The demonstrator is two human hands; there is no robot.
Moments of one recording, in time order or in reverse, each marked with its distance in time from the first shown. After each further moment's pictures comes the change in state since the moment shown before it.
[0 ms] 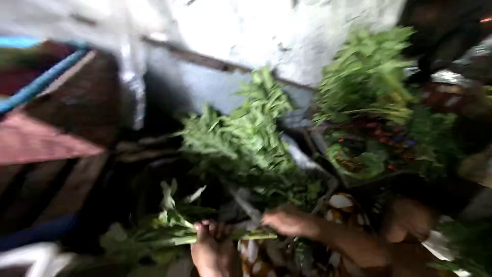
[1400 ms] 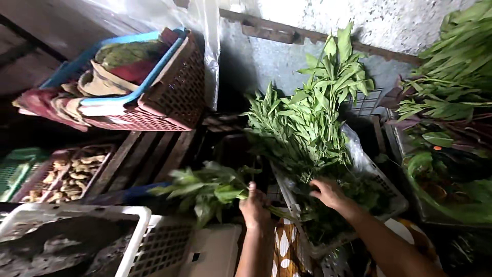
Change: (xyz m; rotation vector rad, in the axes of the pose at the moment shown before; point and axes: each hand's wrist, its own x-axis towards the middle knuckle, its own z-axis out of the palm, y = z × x) left_hand 0.063 -0.016 0.040 0.360 0.186 0.150; right_hand 0.114 0.129 0.025 0.111 -0.045 0.195
